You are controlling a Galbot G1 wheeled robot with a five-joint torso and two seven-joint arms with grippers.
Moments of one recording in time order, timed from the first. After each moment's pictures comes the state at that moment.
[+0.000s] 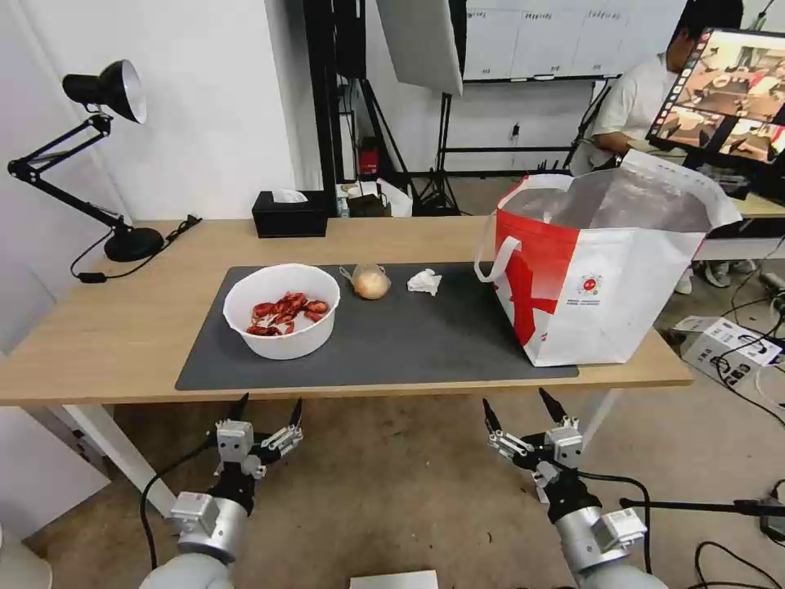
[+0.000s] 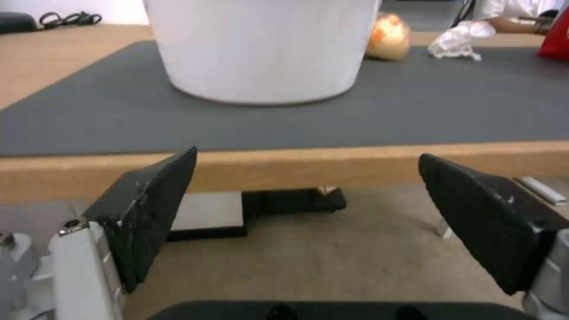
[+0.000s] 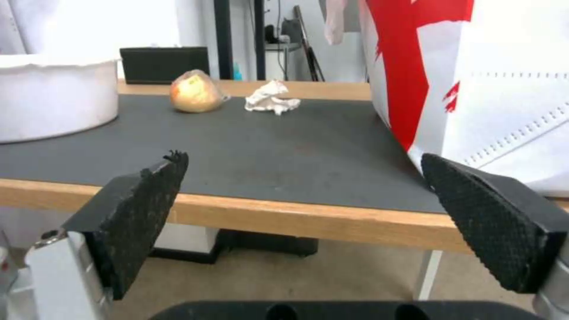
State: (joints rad) left arm 1.67 -1.19 -0.46 -2.05 -0.31 -0.08 -0.12; right arm -1.70 1.16 0.40 2.11 0.26 0.19 0.11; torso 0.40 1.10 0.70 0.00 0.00
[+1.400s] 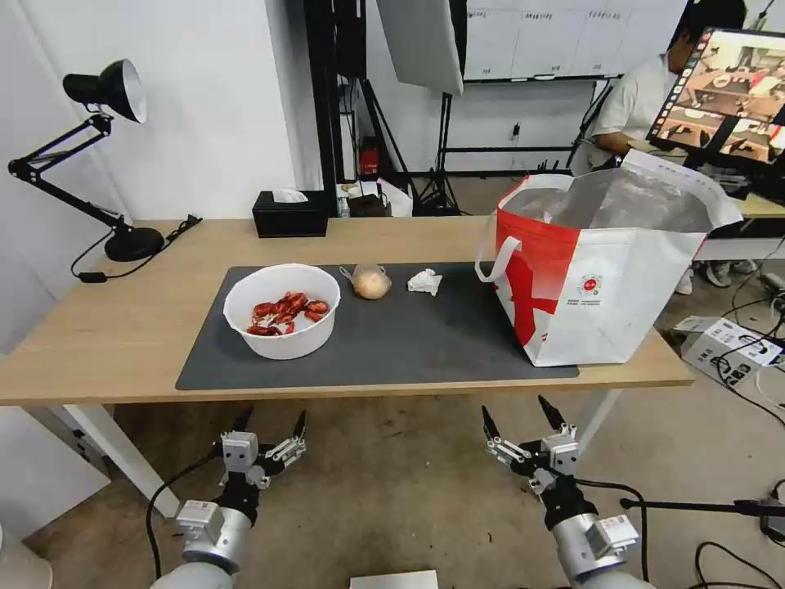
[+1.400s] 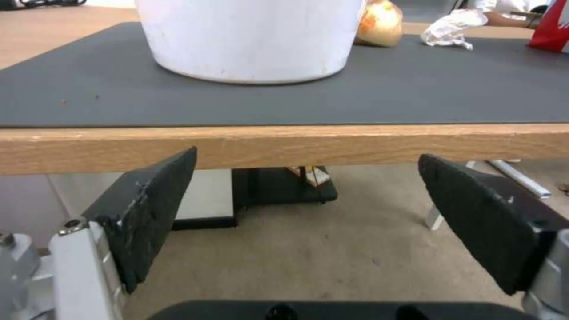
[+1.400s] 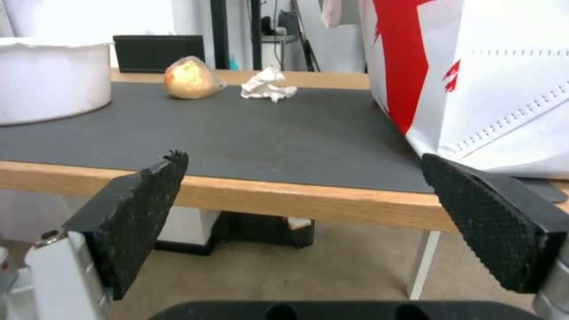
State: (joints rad) left arm 1.66 -1.18 -0.44 -2.04 -0.33 -0.08 -0.11; right arm -1.70 1.17 0.39 2.09 0.24 0.19 0.12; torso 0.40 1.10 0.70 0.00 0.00
